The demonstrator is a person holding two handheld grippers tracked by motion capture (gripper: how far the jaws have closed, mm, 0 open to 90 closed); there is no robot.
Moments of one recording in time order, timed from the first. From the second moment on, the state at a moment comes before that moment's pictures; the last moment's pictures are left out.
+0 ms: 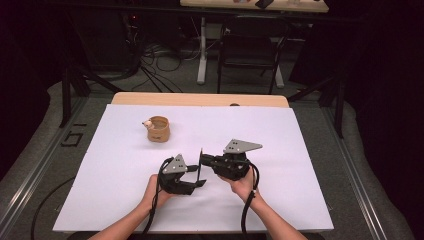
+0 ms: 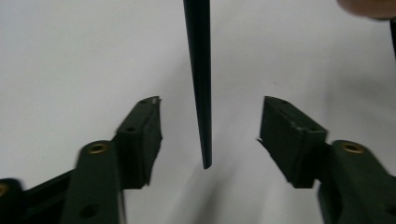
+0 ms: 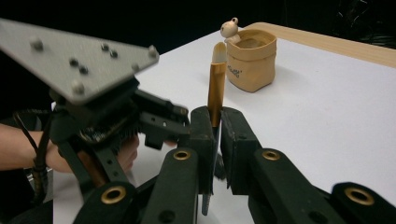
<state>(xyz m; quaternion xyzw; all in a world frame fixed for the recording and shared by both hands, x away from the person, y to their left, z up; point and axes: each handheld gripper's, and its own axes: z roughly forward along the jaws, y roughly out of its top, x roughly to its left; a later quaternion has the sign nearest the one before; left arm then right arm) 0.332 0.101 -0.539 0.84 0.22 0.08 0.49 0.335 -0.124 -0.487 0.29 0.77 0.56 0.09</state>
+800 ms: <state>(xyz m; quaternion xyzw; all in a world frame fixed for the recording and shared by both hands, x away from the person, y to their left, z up) 0.332 0.107 -0.526 0.80 0.23 0.12 0.54 0.331 -0.118 -0.488 0.28 0.78 0.55 0.10</state>
